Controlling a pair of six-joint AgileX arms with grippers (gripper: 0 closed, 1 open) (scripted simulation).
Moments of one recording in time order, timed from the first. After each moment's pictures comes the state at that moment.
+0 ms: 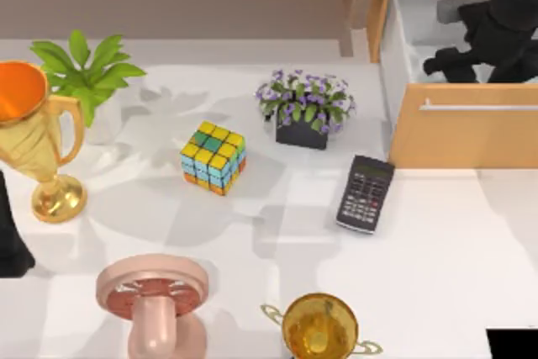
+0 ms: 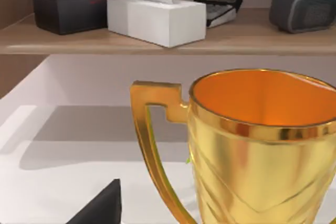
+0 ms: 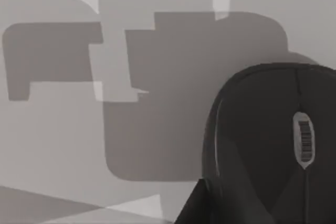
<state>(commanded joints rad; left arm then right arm) 0.00 0.00 0.00 0.00 0.00 0.00 0.13 2.45 2.10 -1.12 0.00 -0.09</state>
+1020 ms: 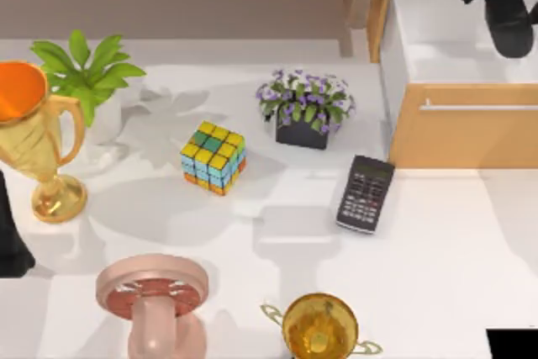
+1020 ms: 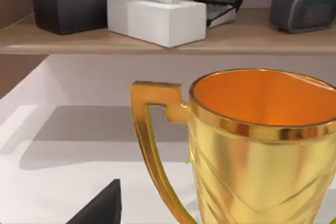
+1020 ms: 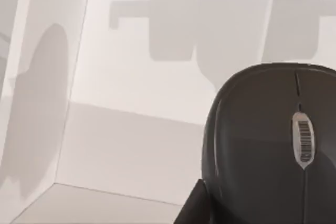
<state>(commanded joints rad) 0.00 0.00 0.00 0.00 0.00 0.00 0.15 2.00 1.88 -1.07 0.02 -0.02</state>
